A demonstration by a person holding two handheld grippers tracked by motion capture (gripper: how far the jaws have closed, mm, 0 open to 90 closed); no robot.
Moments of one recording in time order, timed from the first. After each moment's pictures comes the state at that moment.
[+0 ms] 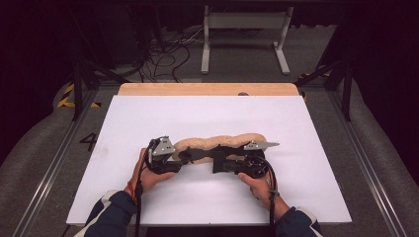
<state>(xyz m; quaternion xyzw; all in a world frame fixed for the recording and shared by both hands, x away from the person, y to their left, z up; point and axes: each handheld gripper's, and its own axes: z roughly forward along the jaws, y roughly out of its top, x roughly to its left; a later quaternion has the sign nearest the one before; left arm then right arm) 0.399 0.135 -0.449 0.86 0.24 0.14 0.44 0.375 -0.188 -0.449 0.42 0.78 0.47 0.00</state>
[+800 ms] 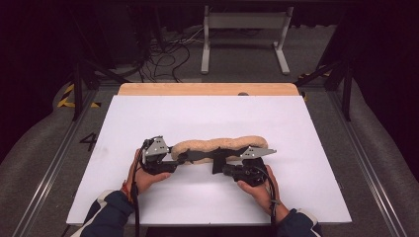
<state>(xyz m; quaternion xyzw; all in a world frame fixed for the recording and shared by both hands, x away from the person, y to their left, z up) 0.393 0.147 -0.443 0.84 0.24 0.14 0.46 0.353 -0.179 -0.442 0.37 0.81 0.45 0.06</state>
